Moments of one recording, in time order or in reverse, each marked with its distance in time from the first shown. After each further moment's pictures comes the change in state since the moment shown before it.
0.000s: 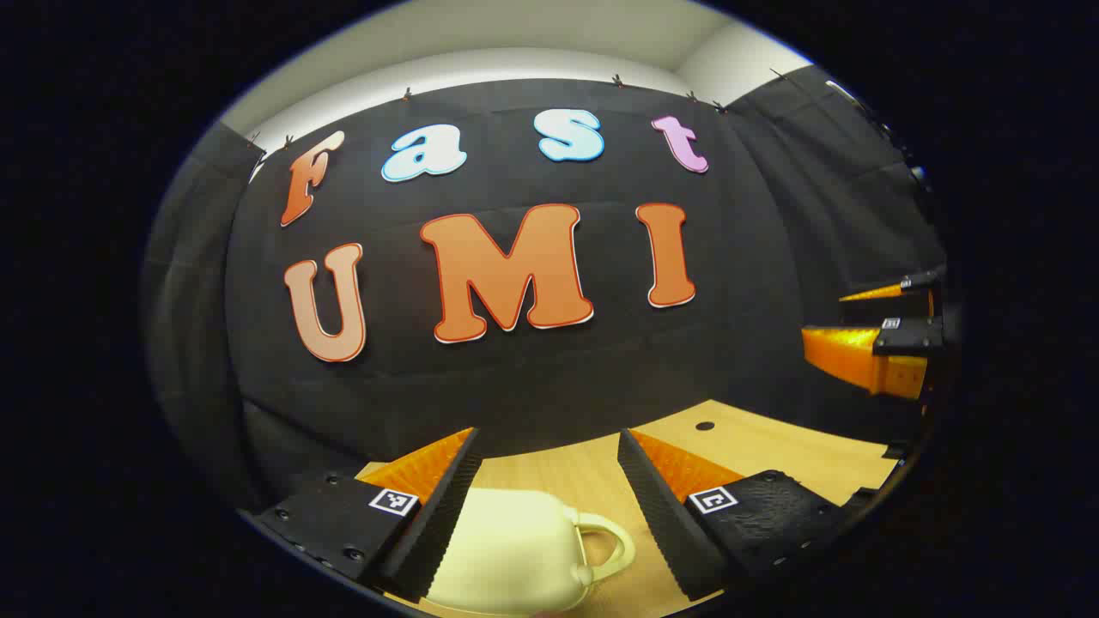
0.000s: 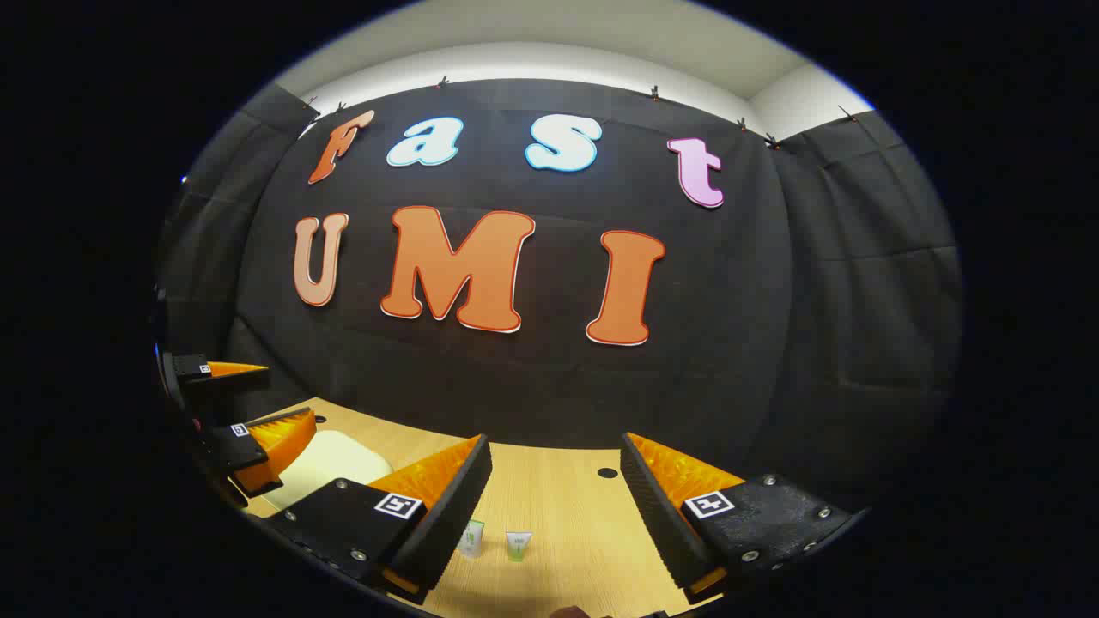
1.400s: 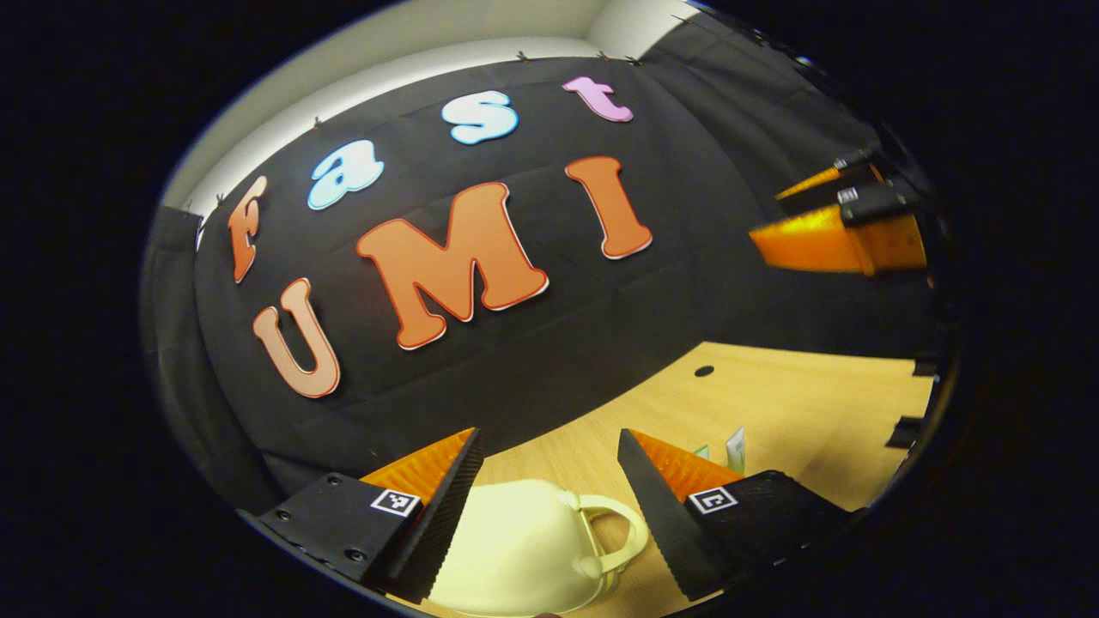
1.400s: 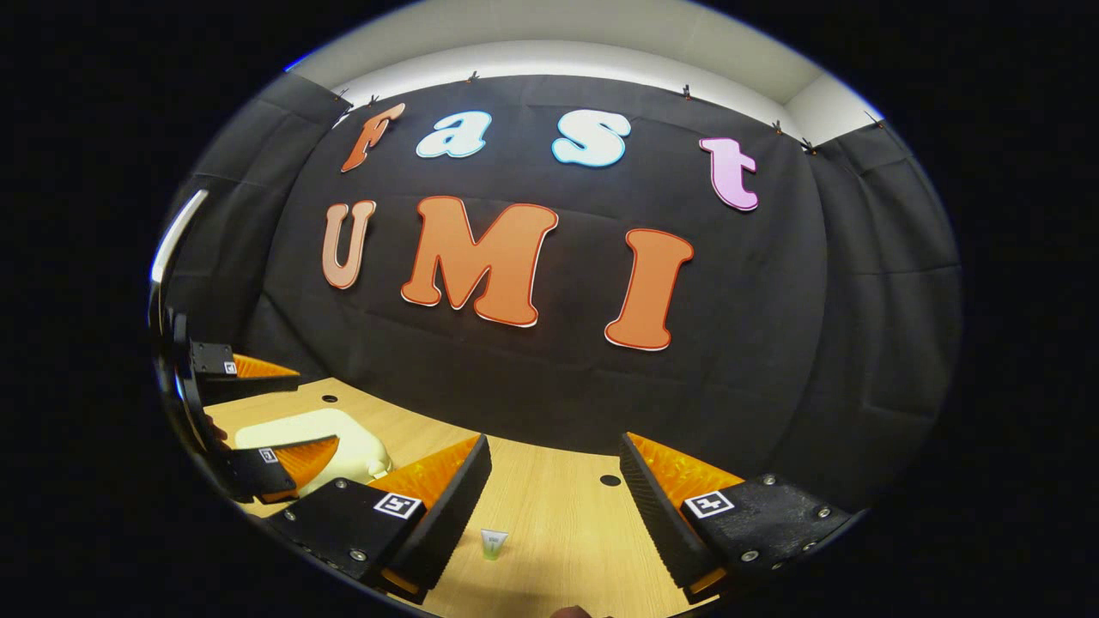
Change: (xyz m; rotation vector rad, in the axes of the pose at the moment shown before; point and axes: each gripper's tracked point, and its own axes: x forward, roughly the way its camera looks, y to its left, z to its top) left arm 0.015 -0.060 -0.066 0.329 0.128 -0.063; right arm 0.025 -0.032 -0.007 -0.071 -0.012 0.129
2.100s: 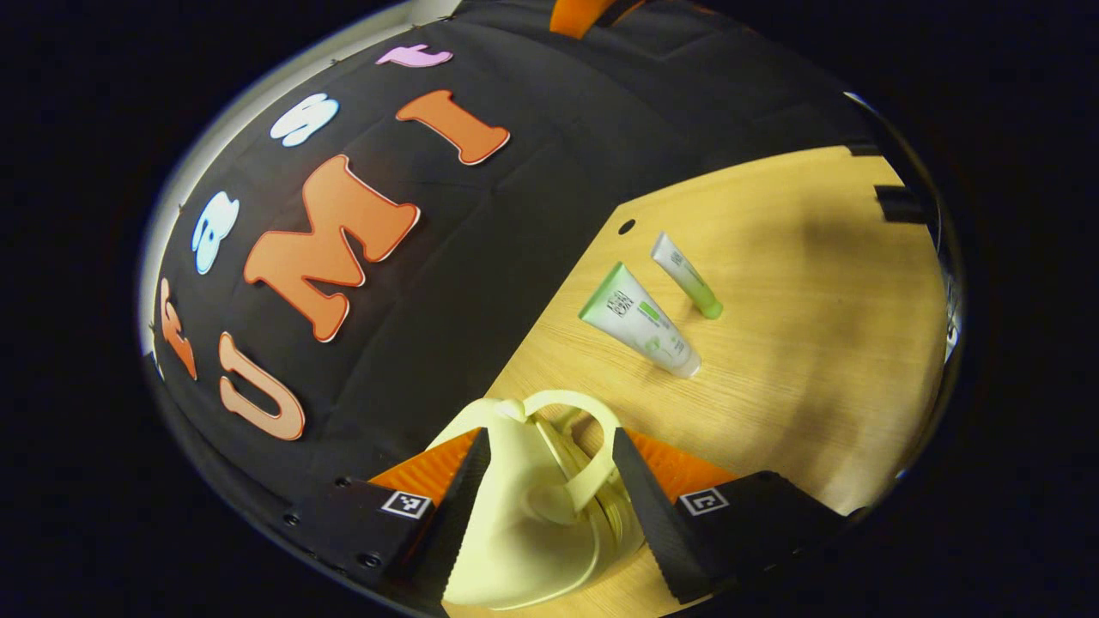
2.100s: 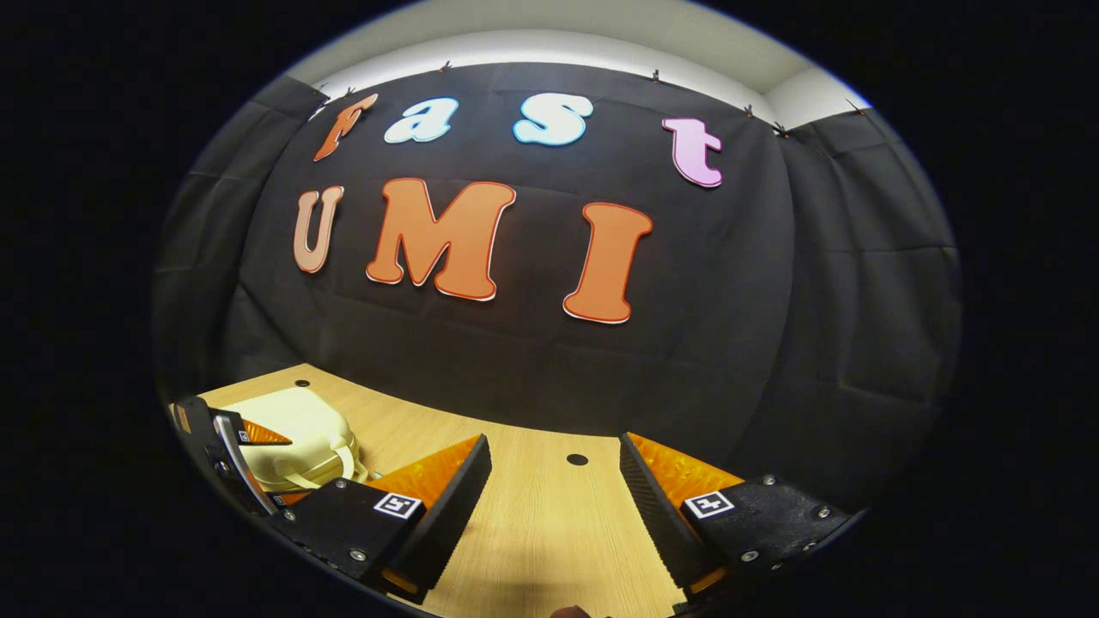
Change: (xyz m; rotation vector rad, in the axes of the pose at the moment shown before) left arm 0.018 -0.074 -0.144 0.459 0.235 -0.155; right arm -0.009 -0.051 -0.040 0.026 0.067 -0.080
